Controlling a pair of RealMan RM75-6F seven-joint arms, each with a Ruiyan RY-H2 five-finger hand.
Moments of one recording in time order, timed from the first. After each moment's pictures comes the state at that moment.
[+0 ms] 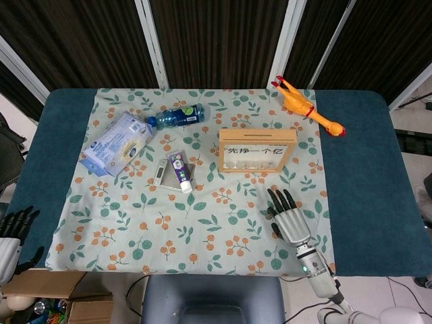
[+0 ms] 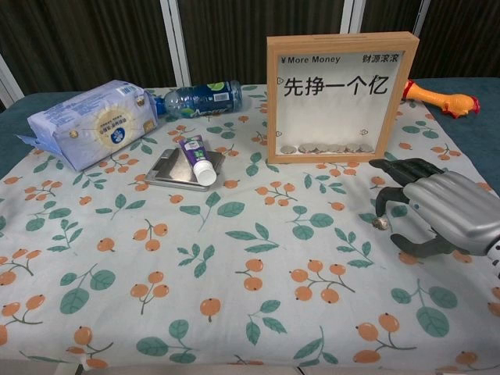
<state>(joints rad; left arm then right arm) -0.08 -1.21 0.02 -1.24 1.58 1.50 -0.25 0.39 -1.88 0.02 -0.87 -1.54 1.30 -0.20</state>
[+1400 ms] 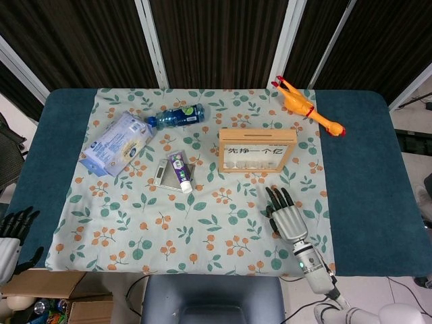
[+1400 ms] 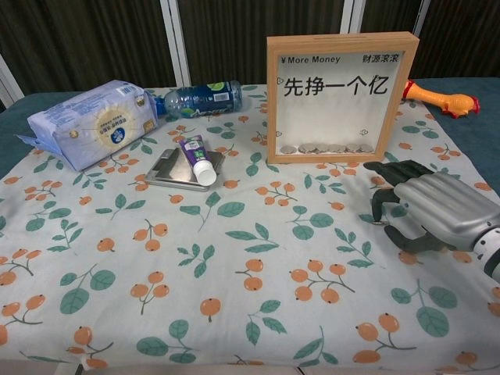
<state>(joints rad) -0.08 -1.22 0.02 -1.22 1.57 1.49 -0.27 0.41 -1.88 0.05 -0.90 -1.51 1.22 -0.25</state>
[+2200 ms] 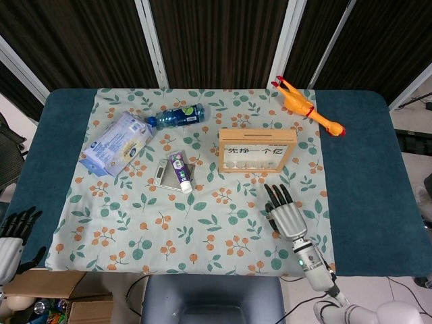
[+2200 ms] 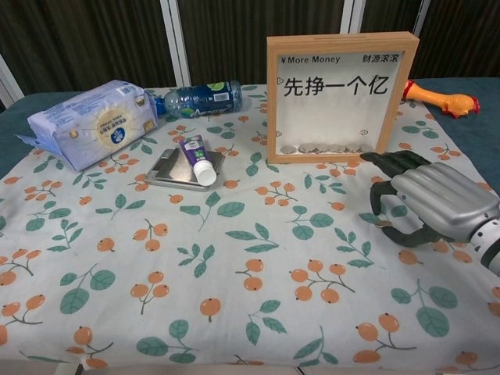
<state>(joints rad) -0.08 -1.22 0.03 -1.22 1.58 1.48 -0.27 0.43 -1.89 0.05 -0.87 -1.53 1.25 -0.24</state>
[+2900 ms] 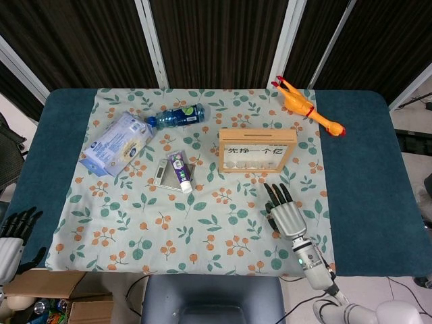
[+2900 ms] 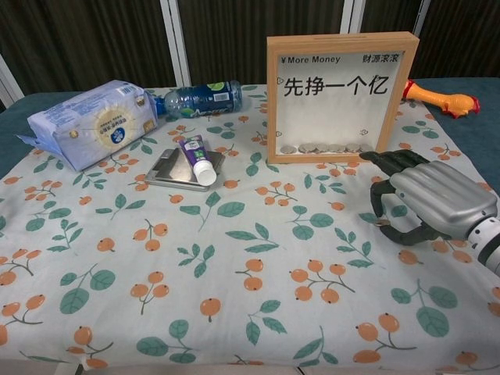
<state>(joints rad) -0.09 -1.22 0.03 -1.22 1.58 1.48 -0.26 0.44 -1.89 0.06 -0.87 -1.52 1.24 -0.24</state>
